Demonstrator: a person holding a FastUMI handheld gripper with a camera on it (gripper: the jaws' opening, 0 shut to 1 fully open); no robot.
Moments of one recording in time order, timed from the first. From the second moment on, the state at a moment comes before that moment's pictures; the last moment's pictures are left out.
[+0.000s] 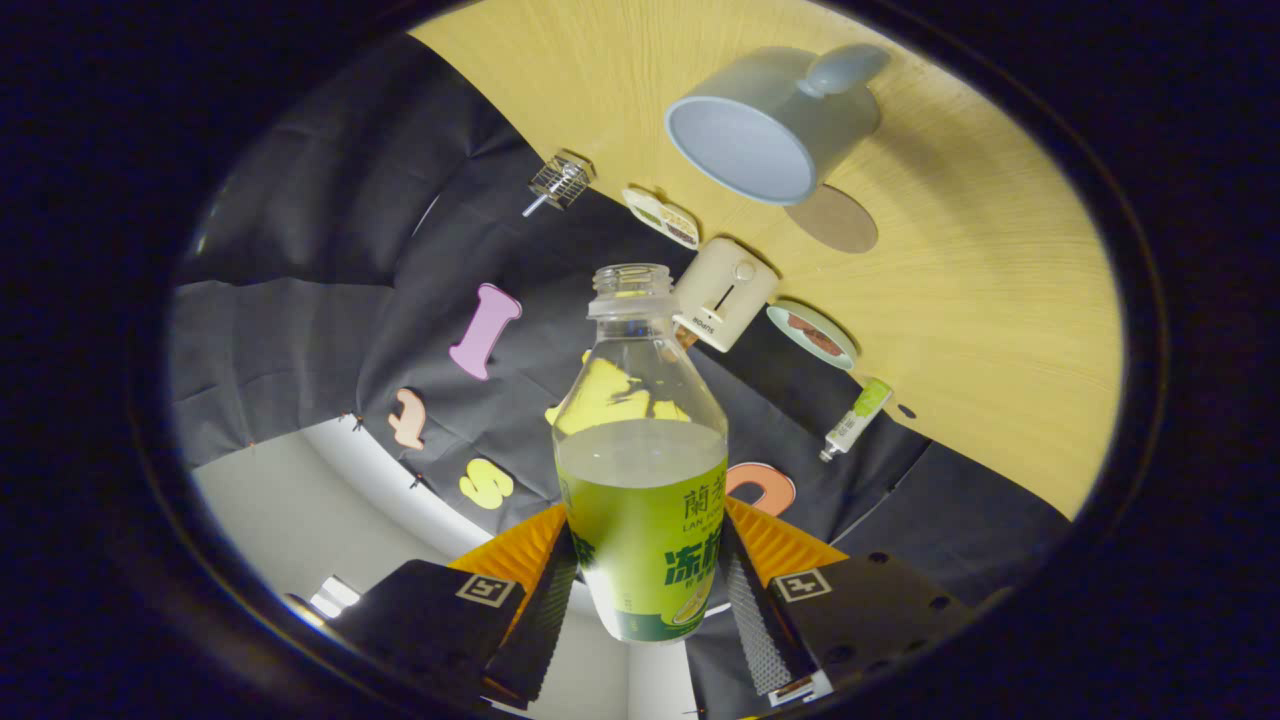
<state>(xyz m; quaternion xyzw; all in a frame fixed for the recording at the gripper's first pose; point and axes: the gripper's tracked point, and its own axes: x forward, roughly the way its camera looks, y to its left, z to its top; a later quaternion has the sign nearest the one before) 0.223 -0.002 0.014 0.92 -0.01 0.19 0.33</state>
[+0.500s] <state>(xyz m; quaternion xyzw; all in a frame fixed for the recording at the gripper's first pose) 0.224 0.021 -0.017 0.87 0.04 0.15 0.46</state>
